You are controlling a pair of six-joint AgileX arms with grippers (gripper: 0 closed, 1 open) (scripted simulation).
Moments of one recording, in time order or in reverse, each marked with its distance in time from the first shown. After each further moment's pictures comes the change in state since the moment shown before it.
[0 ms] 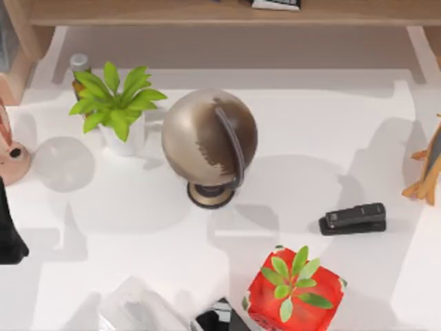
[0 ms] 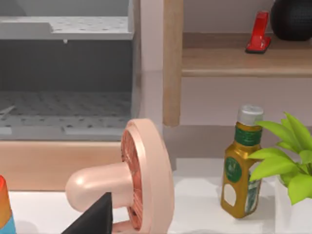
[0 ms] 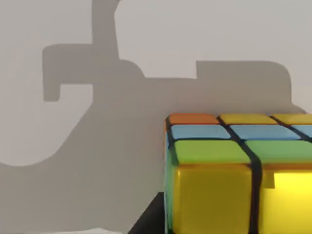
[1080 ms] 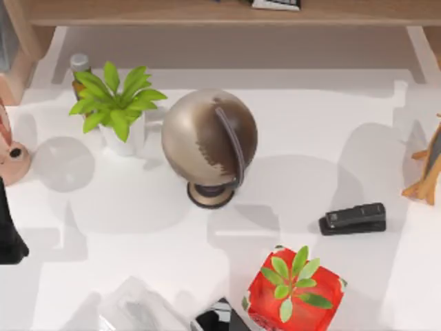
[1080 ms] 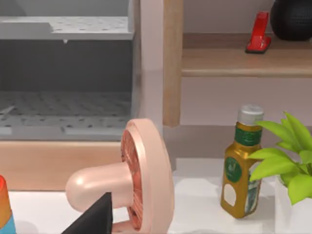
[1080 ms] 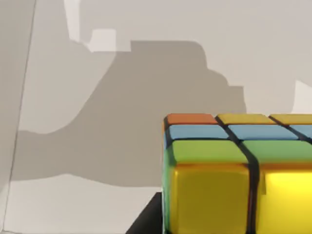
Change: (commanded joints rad) left arm 0.000 0.000 0.000 0.000 0.000 0.000; right arm -0.025 -0.036 0.120 -0.151 -0.006 0.007
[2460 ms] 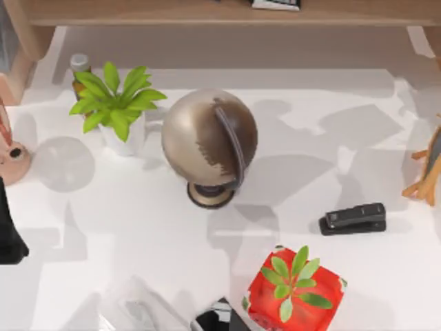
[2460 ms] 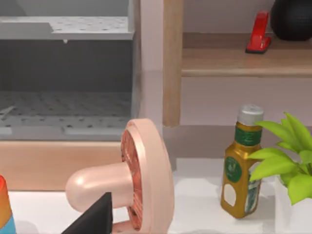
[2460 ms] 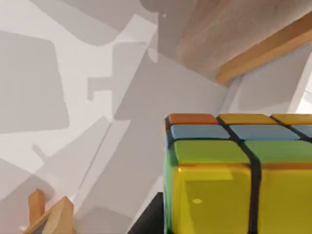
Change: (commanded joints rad) left arm 0.000 0.000 0.000 0.000 0.000 0.000; right arm 0.299 -0.569 -0.657 0.451 0.030 0.019
